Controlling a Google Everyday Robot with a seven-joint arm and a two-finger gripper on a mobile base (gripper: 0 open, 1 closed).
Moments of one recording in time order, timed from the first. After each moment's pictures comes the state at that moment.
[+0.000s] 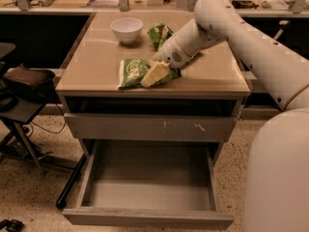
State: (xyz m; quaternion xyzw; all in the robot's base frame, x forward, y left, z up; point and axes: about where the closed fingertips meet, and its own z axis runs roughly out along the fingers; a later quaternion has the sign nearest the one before) arm 0.687 0.001 0.818 -0.59 0.72 0.24 0.28
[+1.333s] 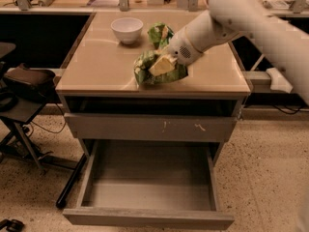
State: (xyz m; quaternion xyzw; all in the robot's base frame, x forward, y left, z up) arm 0.657 -0.015 0.864 -0.54 0.74 0.23 0.31
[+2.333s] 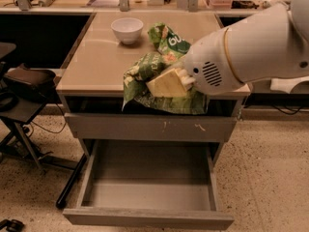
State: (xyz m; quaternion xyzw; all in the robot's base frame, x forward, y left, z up) arm 0.447 -0.018 0.975 -0.42 0.79 0.24 0.38
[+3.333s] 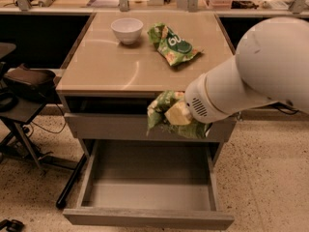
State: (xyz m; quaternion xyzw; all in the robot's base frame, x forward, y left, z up) arm 0.464 -0.058 0.874 -0.36 0.88 0.12 0.30
